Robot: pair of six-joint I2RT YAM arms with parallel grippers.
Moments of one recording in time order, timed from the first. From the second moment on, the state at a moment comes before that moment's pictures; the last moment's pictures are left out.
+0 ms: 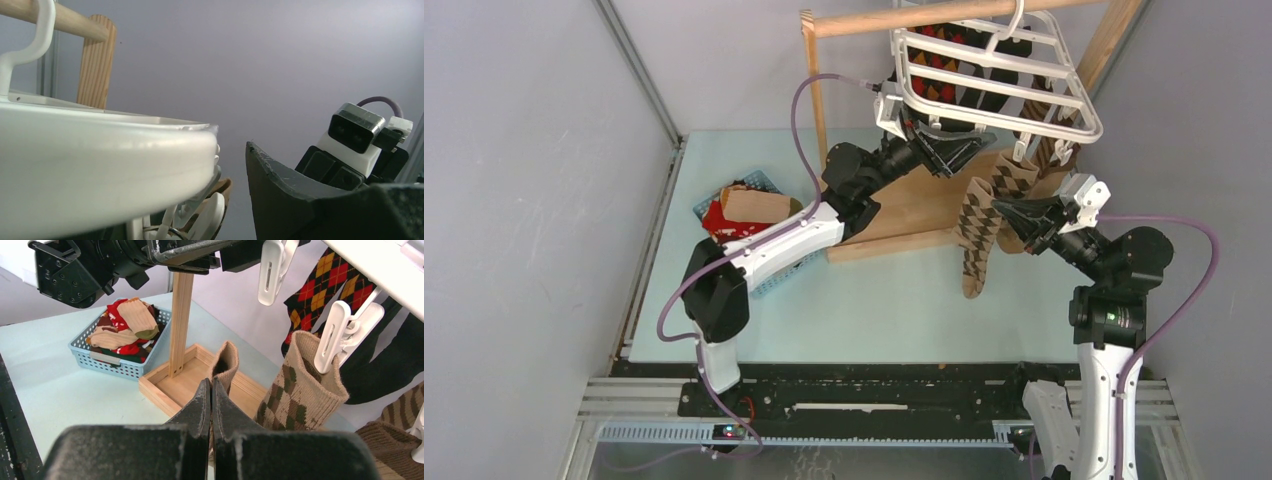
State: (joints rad) left arm -0.86 1.86 1.65 0.93 0.39 -0.58; right arm -0.20 0.67 0.91 0.01 -1.02 0.00
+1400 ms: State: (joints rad) left arm -0.79 1.87 1.55 1.10 0.55 -0.42; right arm -0.20 0.67 0.91 0.00 -1.06 -0.04
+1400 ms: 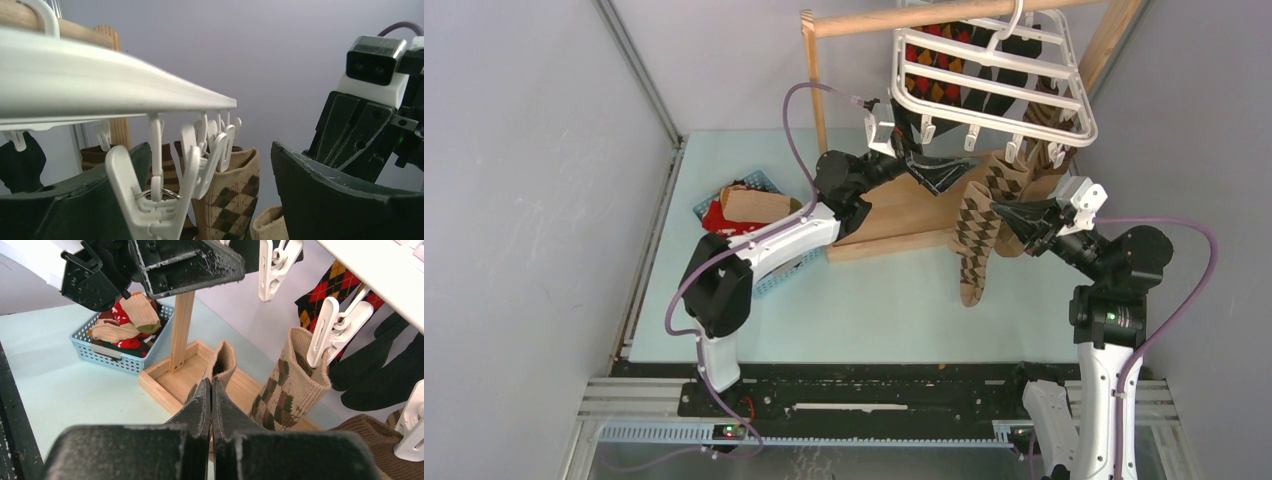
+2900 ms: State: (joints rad) left arm -0.78 1.94 1.70 1.03 0.55 -0.56; right arm -0.21 0.70 0.91 0.01 -1.05 -0.06
